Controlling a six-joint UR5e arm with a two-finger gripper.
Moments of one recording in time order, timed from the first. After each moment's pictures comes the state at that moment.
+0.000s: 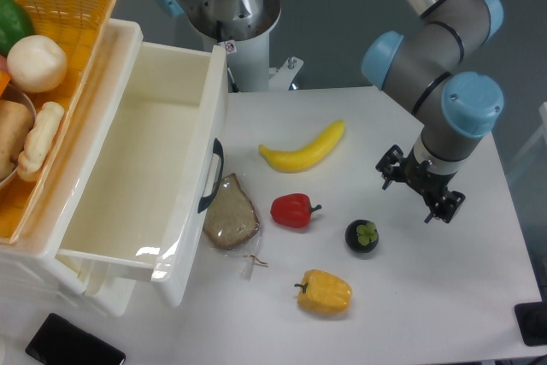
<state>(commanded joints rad) 2.74 -2.08 -1.46 -1.17 1.52 1.50</state>
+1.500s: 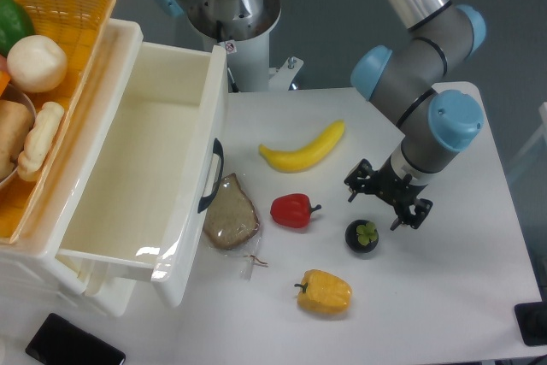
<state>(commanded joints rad) 2.73 -2.13 -1.55 -1.07 1.35 1.27</state>
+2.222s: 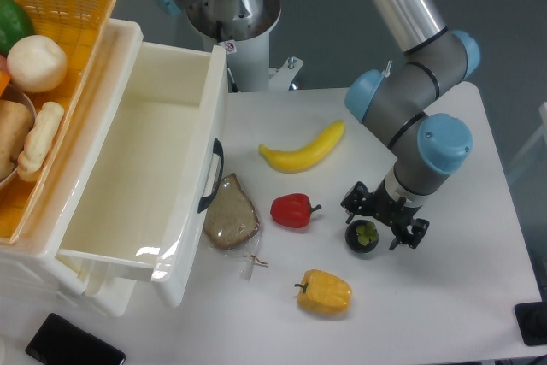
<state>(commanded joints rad) 2.68 -2.18 -1.52 -1.06 1.42 1.23</state>
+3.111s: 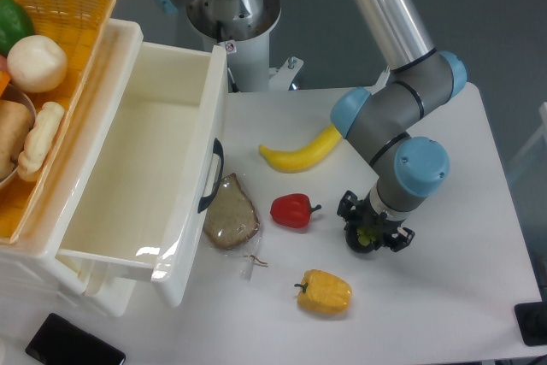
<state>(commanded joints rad) 2.66 -2.19 -1.50 -1.06 1.48 1.24</state>
